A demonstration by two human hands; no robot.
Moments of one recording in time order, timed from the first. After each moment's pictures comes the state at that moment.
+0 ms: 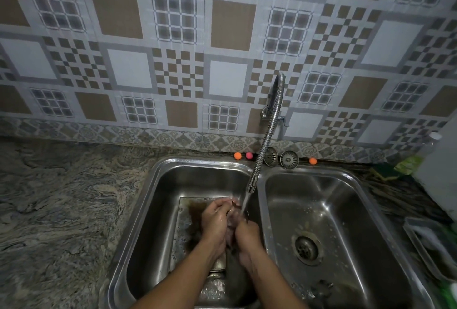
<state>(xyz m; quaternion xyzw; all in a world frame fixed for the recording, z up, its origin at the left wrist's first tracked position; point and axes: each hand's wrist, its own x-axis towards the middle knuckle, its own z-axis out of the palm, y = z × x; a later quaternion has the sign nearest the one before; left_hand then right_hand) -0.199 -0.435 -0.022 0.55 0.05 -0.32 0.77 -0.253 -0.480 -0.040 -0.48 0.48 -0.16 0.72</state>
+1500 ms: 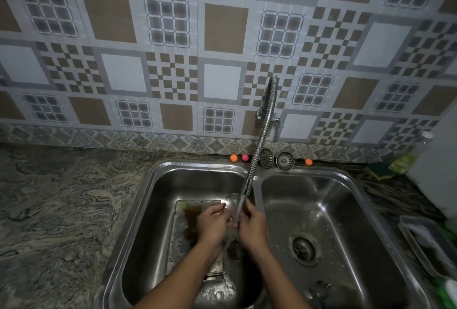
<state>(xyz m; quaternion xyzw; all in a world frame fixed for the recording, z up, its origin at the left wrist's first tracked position) -0.195 -0.433 -0.019 0.63 0.05 -0.31 0.71 -0.260 -0.501 -0.010 -0.67 0.37 -0.23 0.60</state>
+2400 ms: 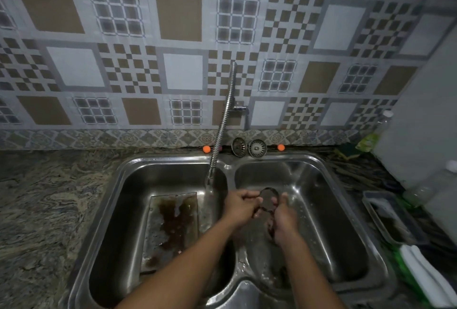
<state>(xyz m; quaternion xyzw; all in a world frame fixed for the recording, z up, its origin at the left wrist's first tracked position) -0.250 -0.520 0.006 0.66 -0.16 -0.39 0.62 -0.330 -0.604 -0.026 -0.38 0.57 -0.29 0.67</state>
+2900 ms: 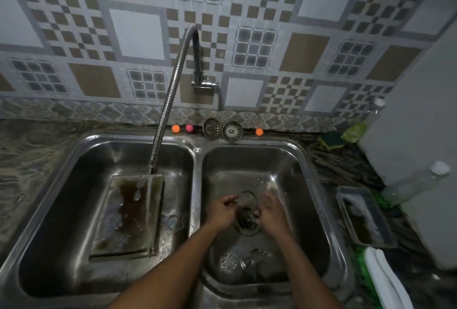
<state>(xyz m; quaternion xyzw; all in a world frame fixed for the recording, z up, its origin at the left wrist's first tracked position) -0.307 -0.599 -0.081 0.71 -0.11 -0.41 0.56 -0.420 -0.691 -0.061 -0.66 0.51 -0.15 0.54</state>
